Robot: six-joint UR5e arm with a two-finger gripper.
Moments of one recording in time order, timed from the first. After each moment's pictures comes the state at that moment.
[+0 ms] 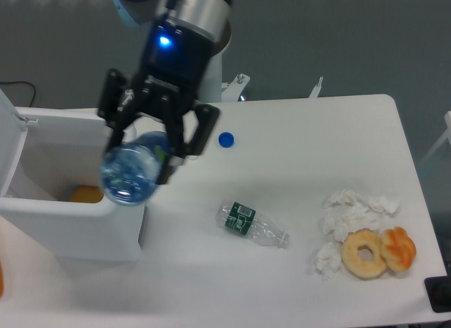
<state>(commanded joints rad) 2.34 -1.71 -1.40 -0.76 0.90 0.61</state>
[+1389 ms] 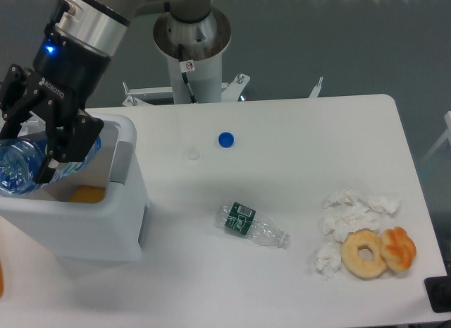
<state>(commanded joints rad) 2.19 -1.72 -1.47 -0.76 0.90 0.61</state>
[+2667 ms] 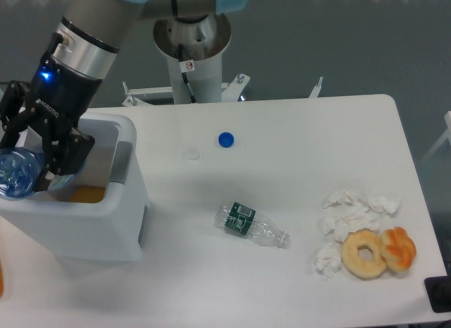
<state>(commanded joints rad) 2.16 -1.73 -1.55 -0.76 0.90 0.61</state>
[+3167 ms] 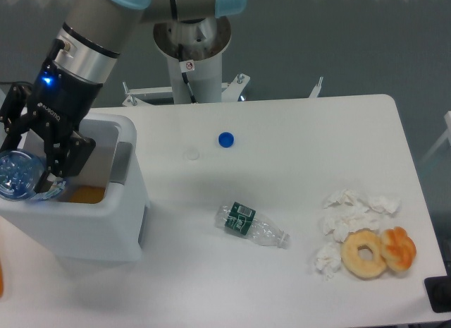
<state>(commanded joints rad) 2.16 -1.71 -1.57 -0.76 0.90 0.61</state>
